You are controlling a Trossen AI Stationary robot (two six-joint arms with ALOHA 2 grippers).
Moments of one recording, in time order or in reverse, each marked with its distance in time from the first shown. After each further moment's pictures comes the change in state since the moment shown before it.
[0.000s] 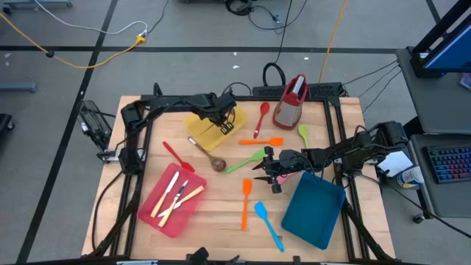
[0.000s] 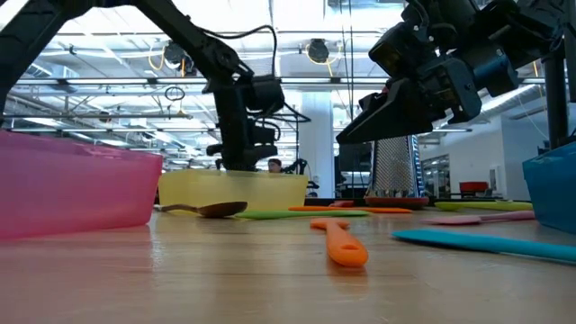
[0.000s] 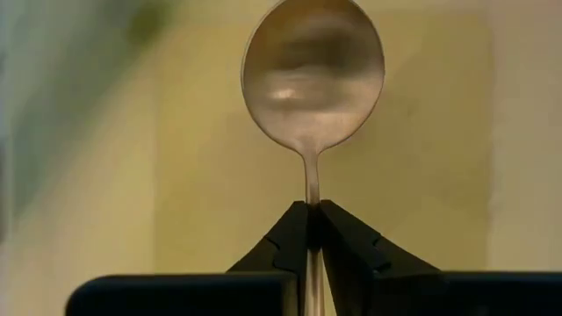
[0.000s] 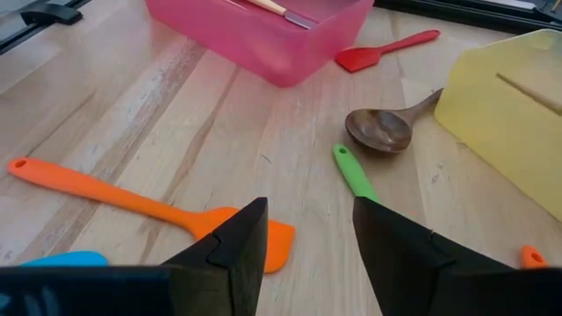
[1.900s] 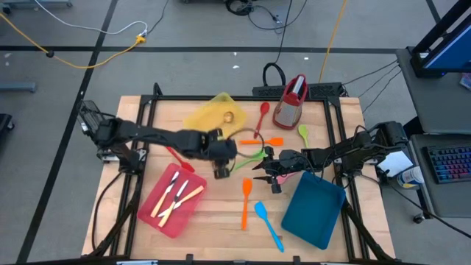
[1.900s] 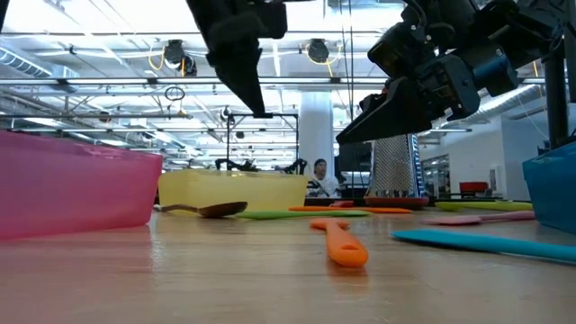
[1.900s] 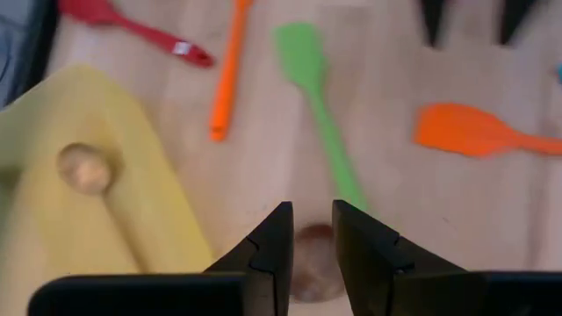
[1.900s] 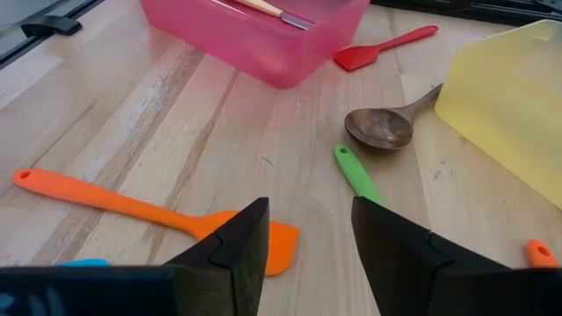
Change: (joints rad) left arm -0.551 -0.283 0.000 -0.144 -0.075 0.035; right arm 0.000 0.000 0.001 0.000 0.000 0.038
